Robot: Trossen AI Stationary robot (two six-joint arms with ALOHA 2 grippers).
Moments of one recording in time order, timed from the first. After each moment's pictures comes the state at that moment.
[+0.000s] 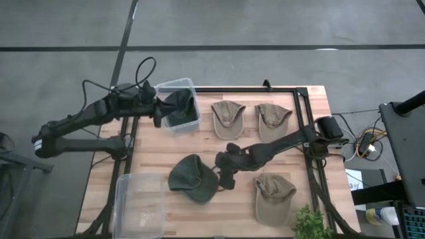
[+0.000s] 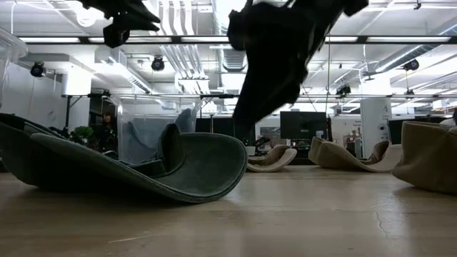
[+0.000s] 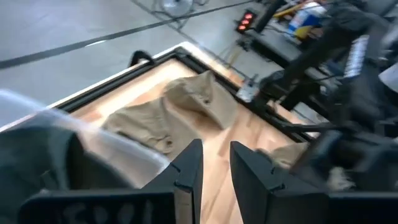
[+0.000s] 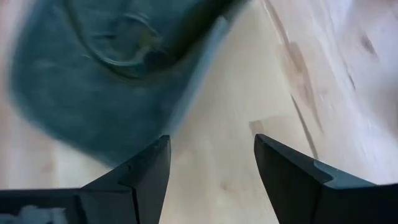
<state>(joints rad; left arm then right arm) 0.38 0.77 0.91 -0.42 0.11 -0.42 0.25 1.86 1.24 -0.36 0.19 0.48</state>
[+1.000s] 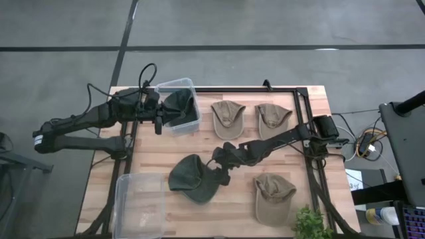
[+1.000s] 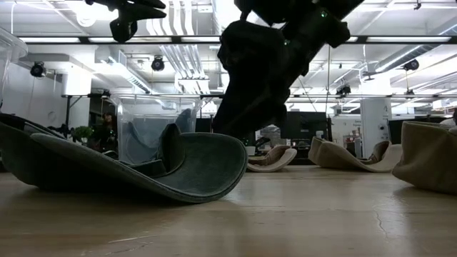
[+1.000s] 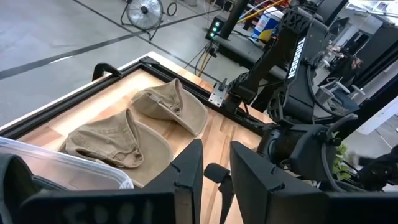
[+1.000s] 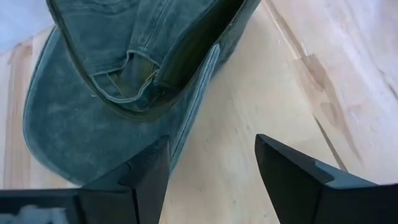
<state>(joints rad) 0.28 0.78 0.86 -0.28 0.11 -0.41 0.19 1.89 1.16 -0.12 0.07 0.54</state>
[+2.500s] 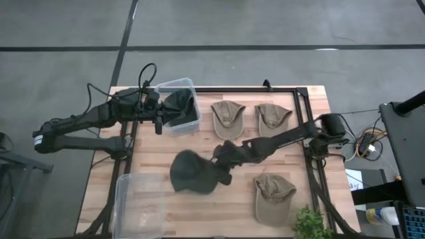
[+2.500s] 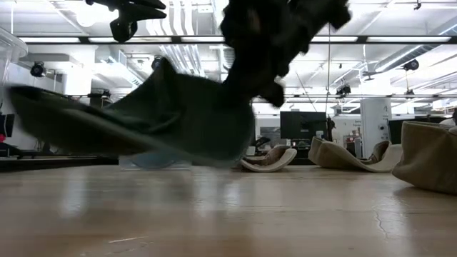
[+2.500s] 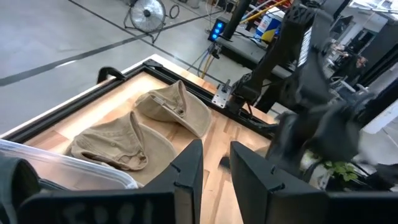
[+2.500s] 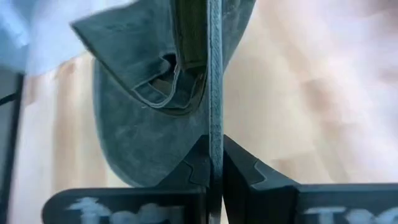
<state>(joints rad) 0.28 0.78 0.86 -0.28 0.09 -0.39 0.19 1.79 1.18 -0.18 0.07 0.53</state>
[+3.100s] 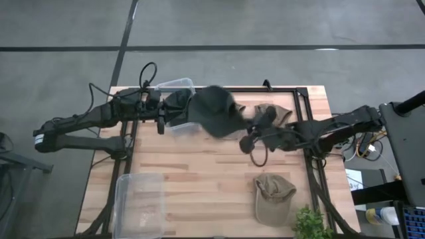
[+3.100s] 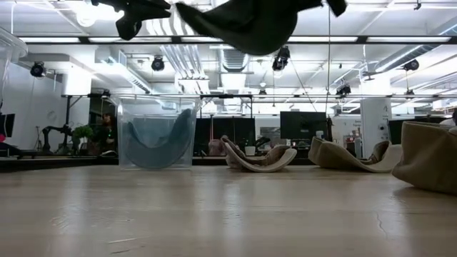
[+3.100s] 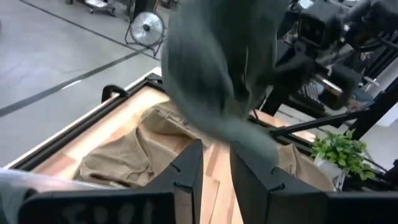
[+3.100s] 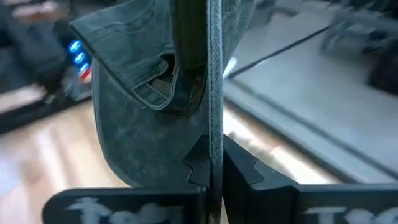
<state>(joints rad) 0.28 0.80 0.86 -0.21 0.08 -0.30 0.25 1.29 1.17 -0.45 0.87 0.48</state>
